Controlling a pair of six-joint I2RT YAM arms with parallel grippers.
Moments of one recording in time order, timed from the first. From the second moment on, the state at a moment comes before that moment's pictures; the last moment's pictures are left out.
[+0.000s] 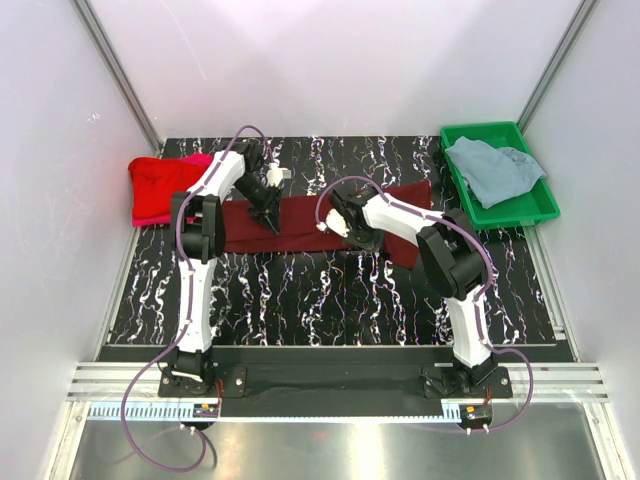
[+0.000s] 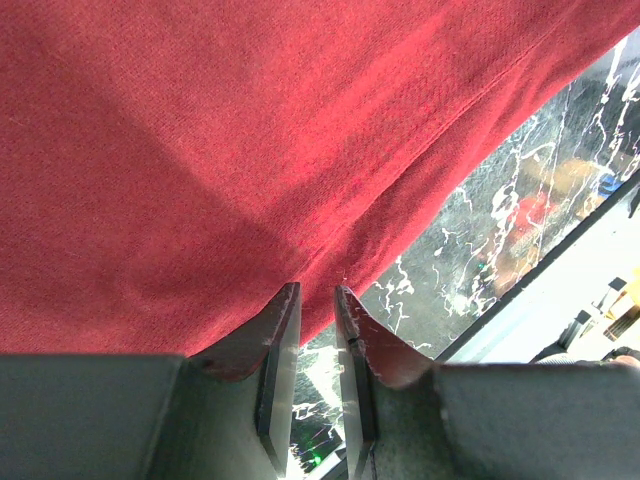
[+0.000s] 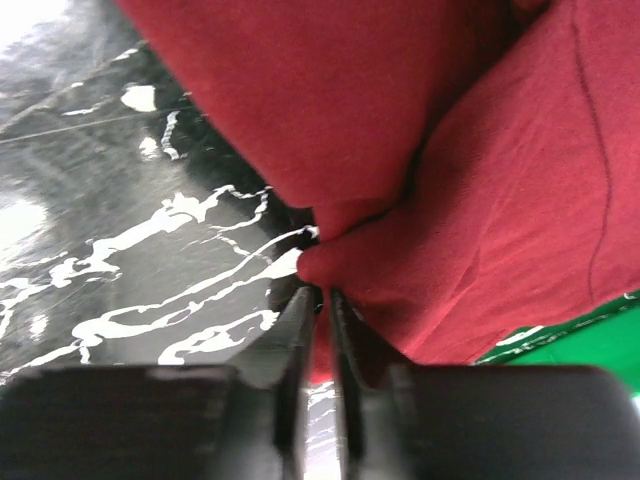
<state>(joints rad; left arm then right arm) -0.16 2.46 2.16 -1.36 0.61 0.30 0.63 2.11 1.57 -0.90 0.26 -0.56</state>
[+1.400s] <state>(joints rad) -0.16 2.46 2.16 -1.36 0.62 0.30 0.63 2.11 1.57 -0.93 0.20 -0.52</state>
